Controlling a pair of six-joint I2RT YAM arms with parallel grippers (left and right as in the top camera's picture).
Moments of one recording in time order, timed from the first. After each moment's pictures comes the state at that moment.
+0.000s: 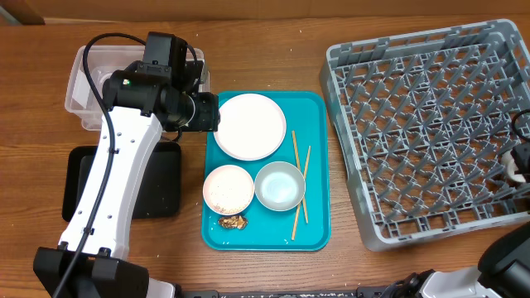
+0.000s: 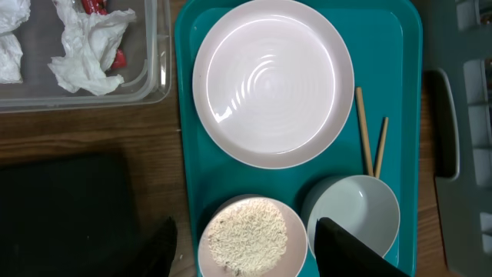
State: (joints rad) left arm -0.17 1.63 1.60 -1.18 0.16 -0.16; right arm -0.75 1.69 1.34 -0.92 0.04 0.44
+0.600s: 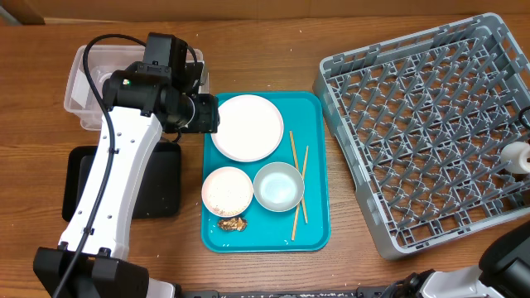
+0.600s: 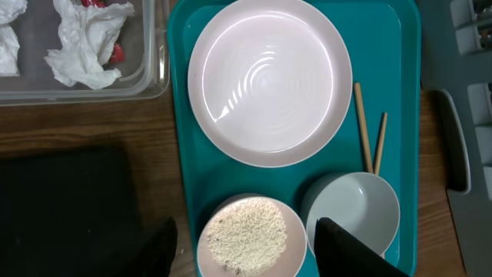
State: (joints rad) left arm -0.17 1.63 1.60 -1.20 0.16 -0.16; right arm -0.75 1.70 1.35 -0.72 0.10 0.44
